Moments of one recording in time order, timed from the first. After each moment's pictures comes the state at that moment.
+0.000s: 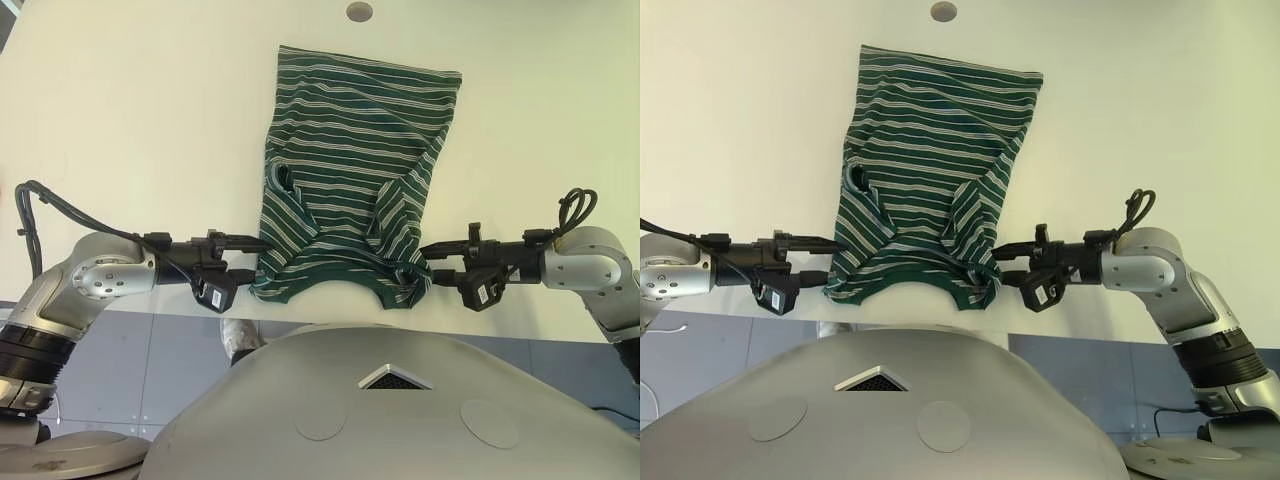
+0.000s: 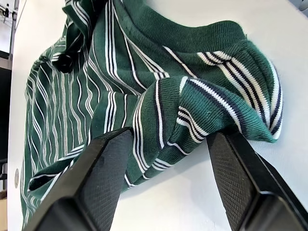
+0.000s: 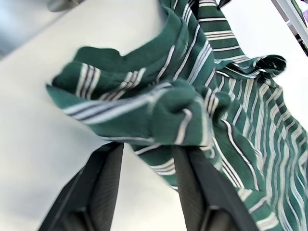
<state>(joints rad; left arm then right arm) 0.30 1.02 -0.24 -0.13 0.22 -0.83 -0.86 0.26 -0.94 0.23 -0.21 -0.07 -0.63 1.05</state>
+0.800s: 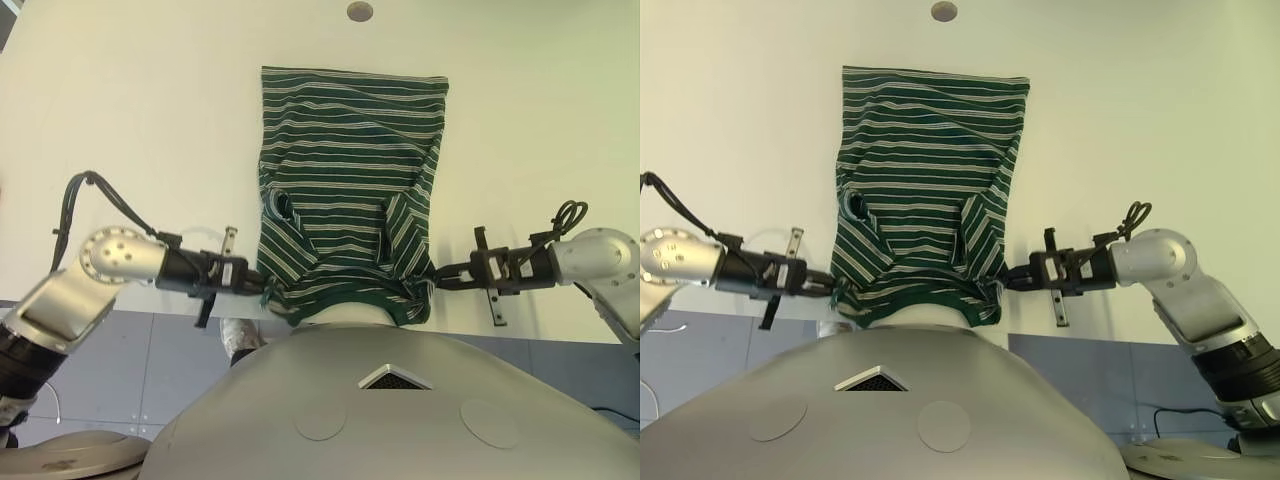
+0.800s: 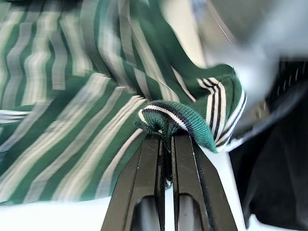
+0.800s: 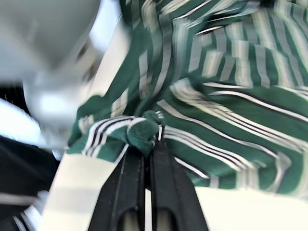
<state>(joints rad) 0.14 1.14 -0.33 -0.42 -0.51 0.19 -1.17 0.23 -1.05 0.25 -0.32 0.52 0.14 1.24</state>
